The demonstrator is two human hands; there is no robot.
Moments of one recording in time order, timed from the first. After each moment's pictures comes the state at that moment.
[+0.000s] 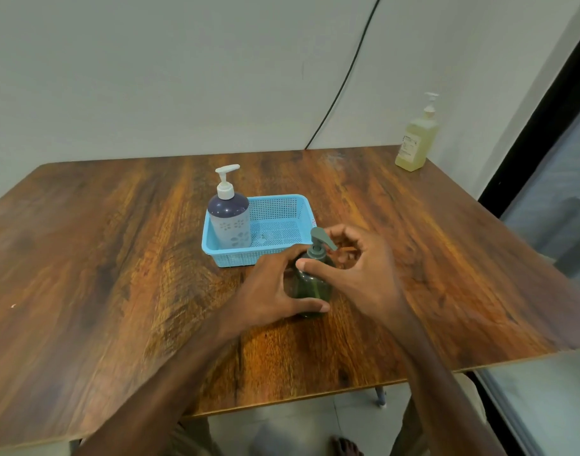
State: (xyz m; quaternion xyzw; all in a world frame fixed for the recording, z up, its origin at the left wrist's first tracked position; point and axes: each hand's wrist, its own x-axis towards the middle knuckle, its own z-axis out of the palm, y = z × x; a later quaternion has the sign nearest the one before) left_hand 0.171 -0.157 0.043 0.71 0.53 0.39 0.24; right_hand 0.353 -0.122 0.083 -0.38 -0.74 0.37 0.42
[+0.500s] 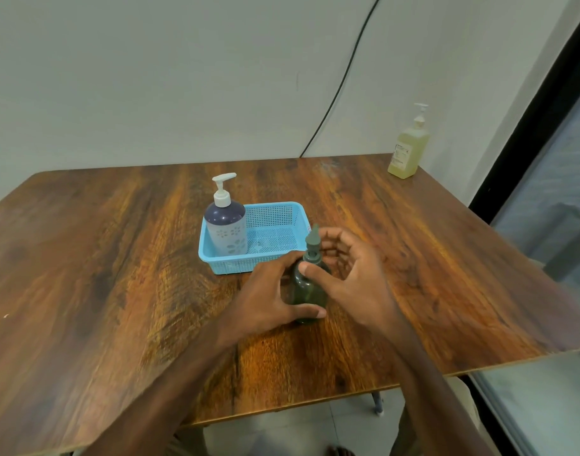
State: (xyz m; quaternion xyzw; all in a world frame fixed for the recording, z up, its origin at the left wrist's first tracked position) left_hand 0.172 -0.158 0.042 0.71 0.53 0.39 0.25; right_hand 0.348 -0.124 0.075 -0.34 -0.71 0.42 0.44
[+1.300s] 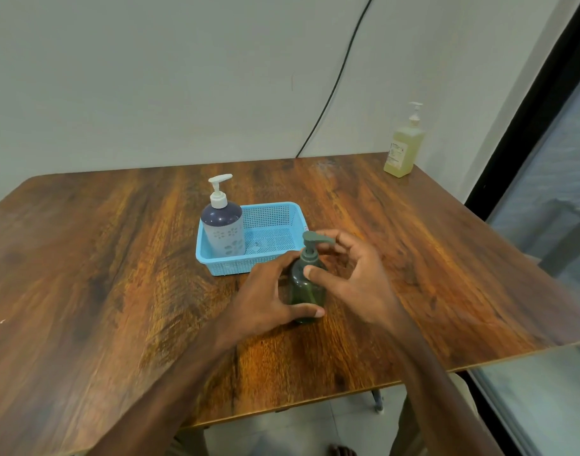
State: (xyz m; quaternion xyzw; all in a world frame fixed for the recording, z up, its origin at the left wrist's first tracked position) left_hand 0.173 -0.156 0.040 0.71 0.53 0.39 0.25; right_hand 0.356 -0.121 0.077 -0.35 -0.72 0.43 0.42
